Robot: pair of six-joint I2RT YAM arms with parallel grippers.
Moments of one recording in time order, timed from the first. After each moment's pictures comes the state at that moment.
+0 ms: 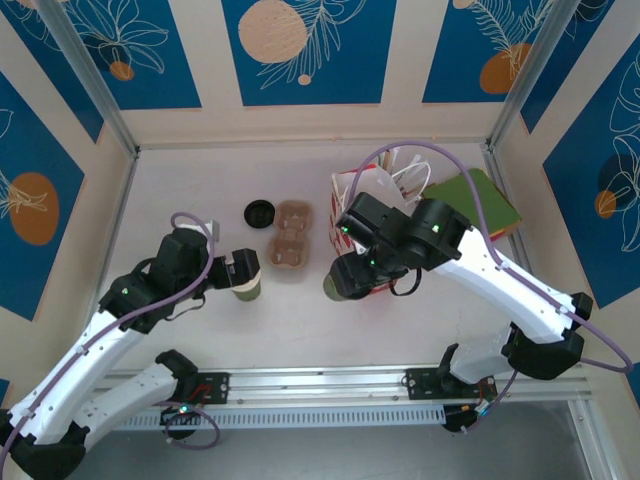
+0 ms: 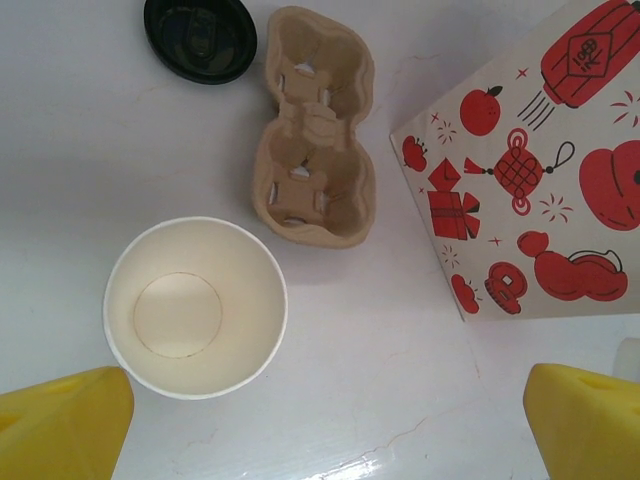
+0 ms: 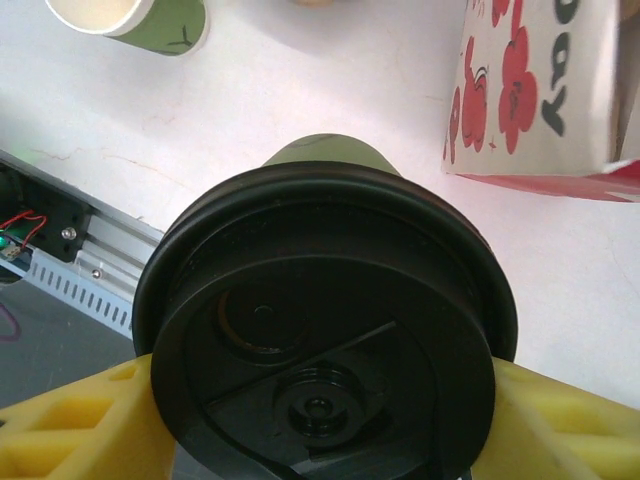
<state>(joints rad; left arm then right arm) -0.61 0.78 0.94 -0.89 -0.03 -0.68 1.03 1.38 1.75 -1.57 0.03 0.62</state>
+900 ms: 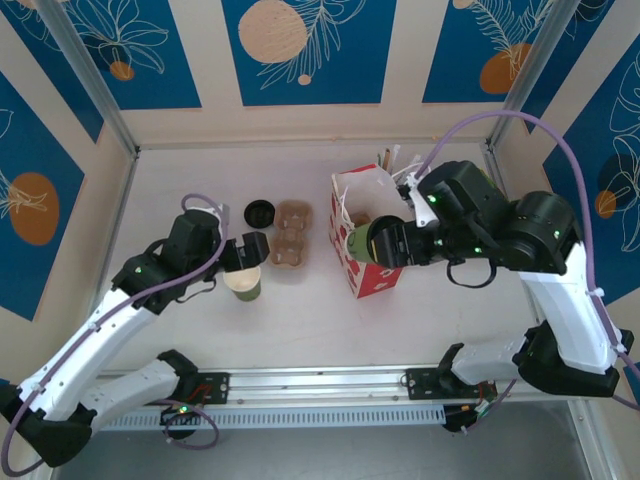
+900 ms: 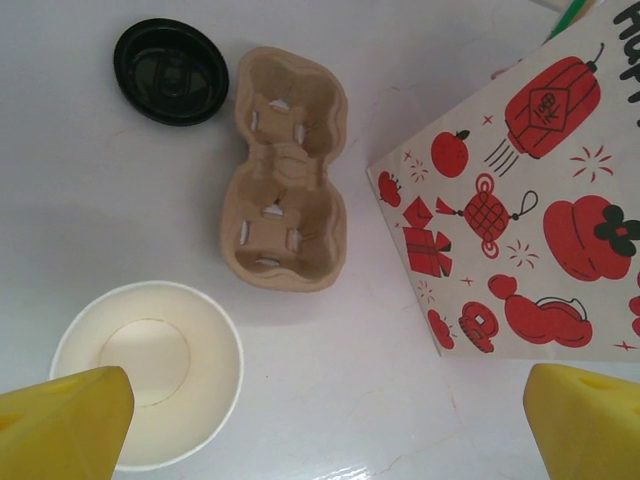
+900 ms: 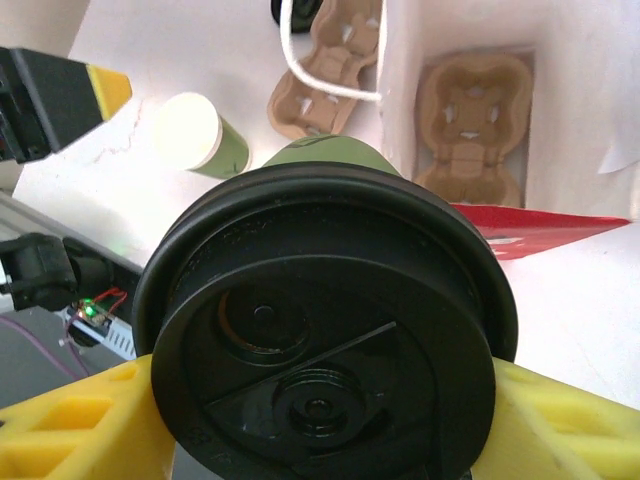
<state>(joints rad) -0.63 0.93 1.04 -0.82 -0.05 -0.68 0.87 1.28 2.08 -1.70 0.05 0.54</state>
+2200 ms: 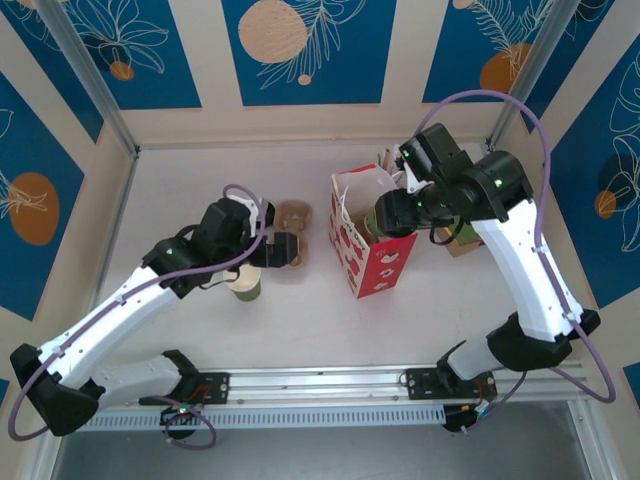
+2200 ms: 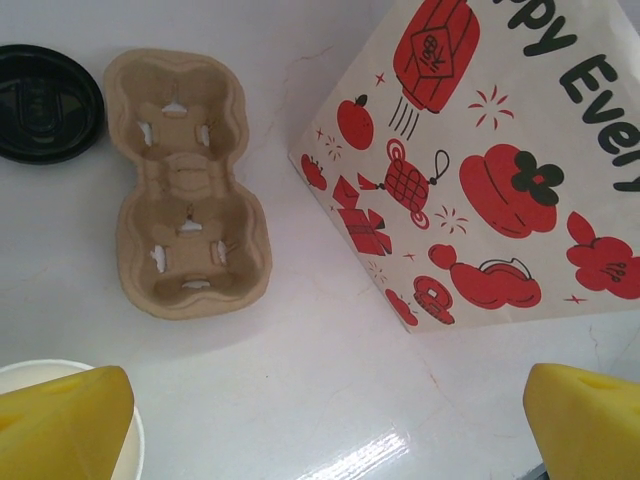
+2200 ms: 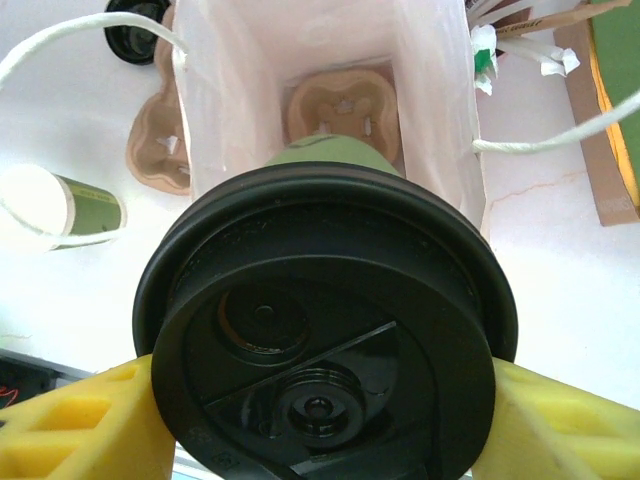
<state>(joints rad) -0.74 1.08 1.12 -0.75 -0.01 -0.55 0.61 1.47 2.09 -1.70 0.08 0.44</state>
